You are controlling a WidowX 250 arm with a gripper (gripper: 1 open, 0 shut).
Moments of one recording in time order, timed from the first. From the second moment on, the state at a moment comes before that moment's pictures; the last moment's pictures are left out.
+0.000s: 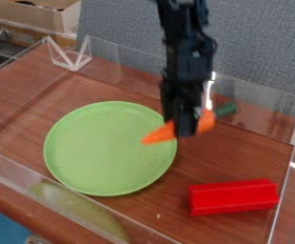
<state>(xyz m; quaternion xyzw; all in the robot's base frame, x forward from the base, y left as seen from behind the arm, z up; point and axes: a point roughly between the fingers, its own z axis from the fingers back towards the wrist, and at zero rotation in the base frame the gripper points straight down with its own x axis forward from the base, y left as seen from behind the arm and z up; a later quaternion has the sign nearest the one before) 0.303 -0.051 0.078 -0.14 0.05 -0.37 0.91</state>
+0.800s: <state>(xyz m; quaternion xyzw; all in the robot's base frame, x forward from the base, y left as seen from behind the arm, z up) 0.353 -0.088 0.040 -0.14 0.05 -0.40 0.90</state>
